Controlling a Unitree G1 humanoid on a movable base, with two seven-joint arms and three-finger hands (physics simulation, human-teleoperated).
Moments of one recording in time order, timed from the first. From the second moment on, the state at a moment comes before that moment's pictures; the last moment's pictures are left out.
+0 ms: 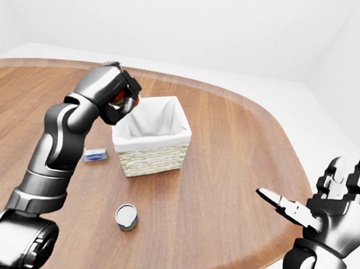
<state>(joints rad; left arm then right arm) -0.67 0.13 0.02 -0.01 1.06 0.09 -0.42 0.09 -0.11 -0.57 -0.51 0.35 0.09 -0.01</state>
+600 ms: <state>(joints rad) -1.40 0.15 -0.01 1.25 0.98 0.09 -0.06 0.08 -0.11 -0.58 -0.55 0.37 0.09 -0.02</state>
